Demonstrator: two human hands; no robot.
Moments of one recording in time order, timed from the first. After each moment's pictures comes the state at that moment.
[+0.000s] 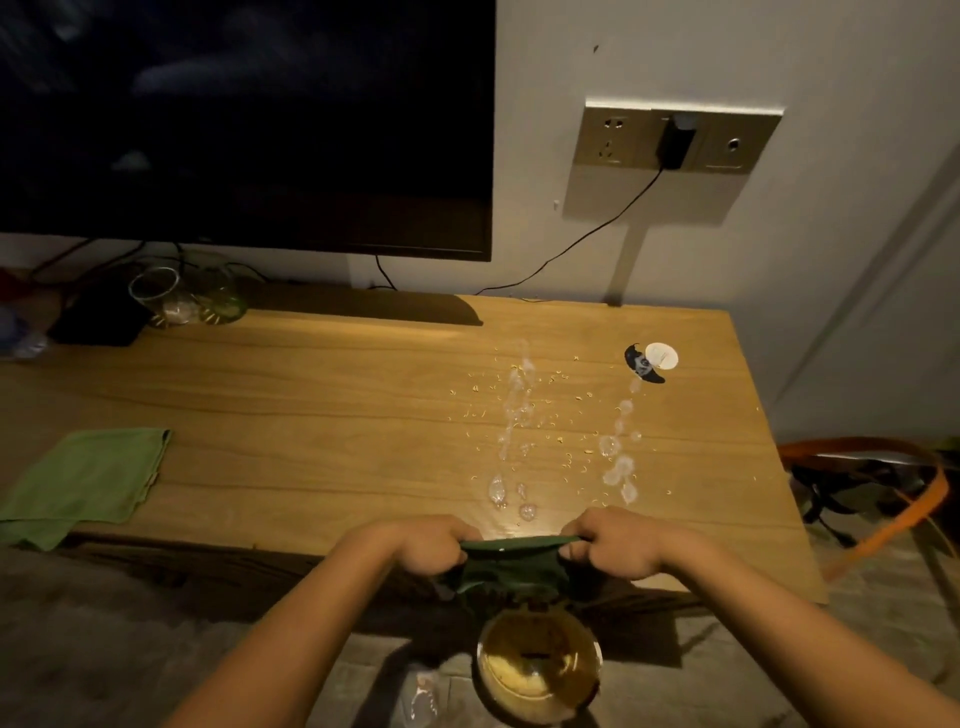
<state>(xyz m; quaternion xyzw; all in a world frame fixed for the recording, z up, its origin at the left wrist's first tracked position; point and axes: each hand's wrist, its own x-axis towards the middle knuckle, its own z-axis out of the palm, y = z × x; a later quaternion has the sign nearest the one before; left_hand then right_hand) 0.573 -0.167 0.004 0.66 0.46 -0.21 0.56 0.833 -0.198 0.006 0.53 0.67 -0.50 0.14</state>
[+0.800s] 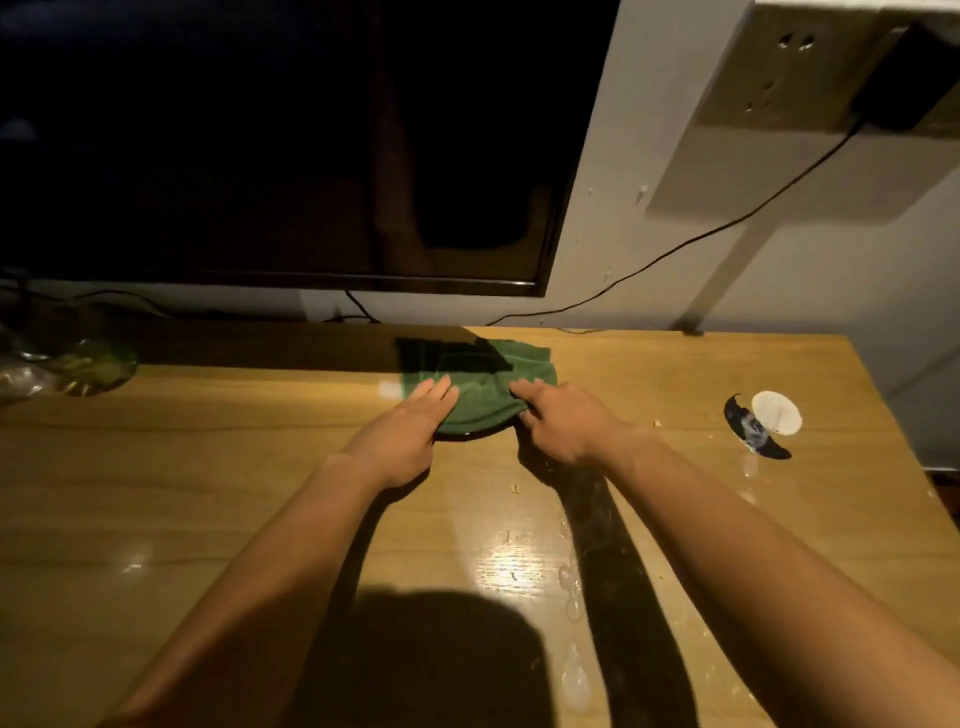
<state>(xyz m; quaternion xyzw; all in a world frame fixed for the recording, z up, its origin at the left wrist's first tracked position) 0.531 0.145 -0.115 0.84 0.49 0.00 0.25 0.759 0.121 -0.092 0.65 0.72 -0.25 -0.01</state>
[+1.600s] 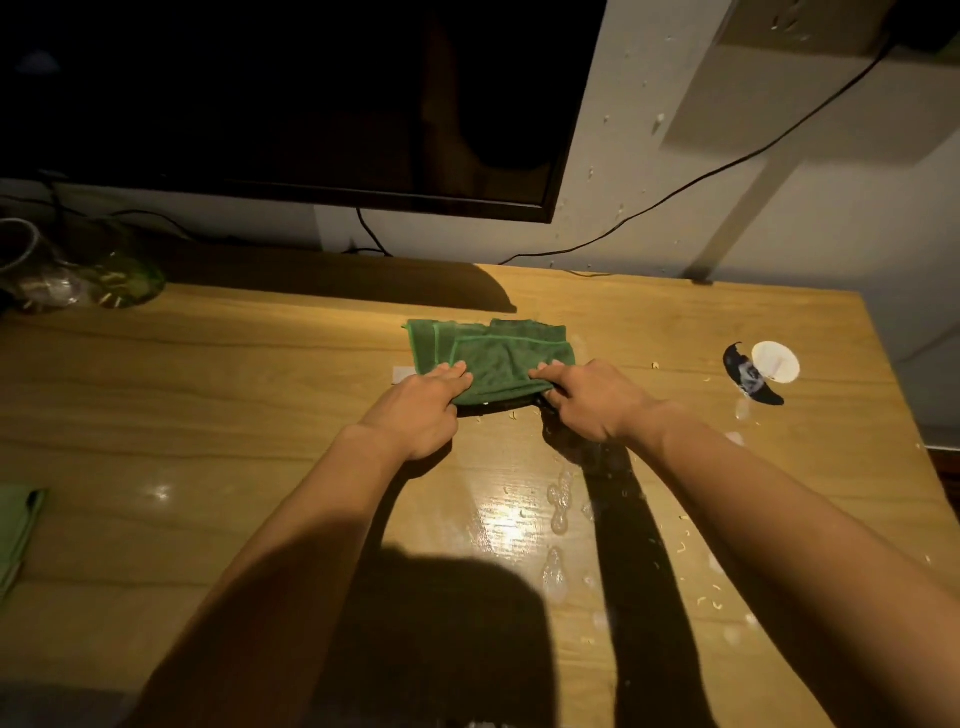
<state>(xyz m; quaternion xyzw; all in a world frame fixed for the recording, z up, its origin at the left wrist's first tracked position) 0.540 0.080 -0.116 0.80 0.52 -0.03 0.29 0.782 0.069 -0.105 0.63 0.72 -0.28 0.07</state>
